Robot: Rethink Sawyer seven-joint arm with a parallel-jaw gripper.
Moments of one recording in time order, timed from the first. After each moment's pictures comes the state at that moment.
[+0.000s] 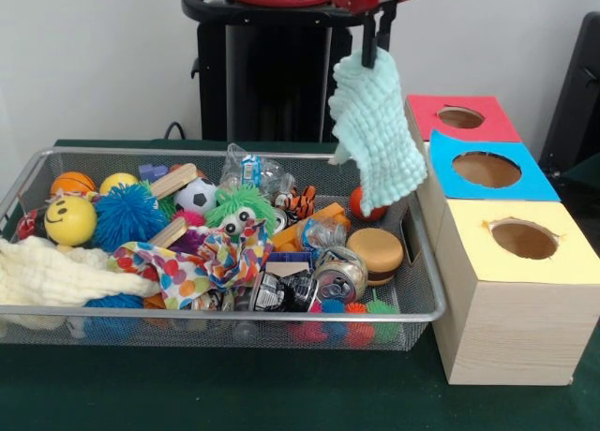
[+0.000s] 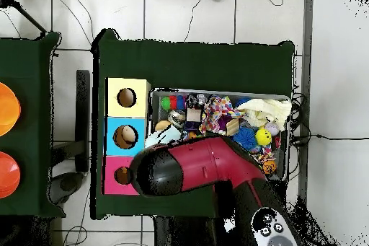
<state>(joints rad) -0.55 -1.06 0.59 2.00 -0.34 0.78 1.38</state>
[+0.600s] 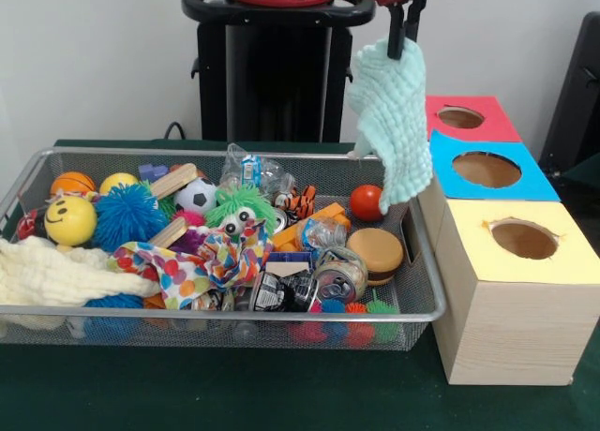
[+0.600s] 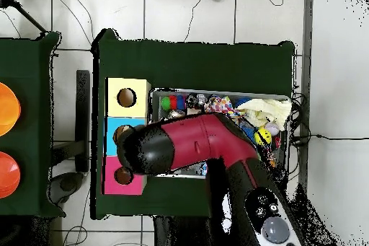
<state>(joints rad) -0.51 -1.02 0.59 1.86 -0.31 0.94 1.38</state>
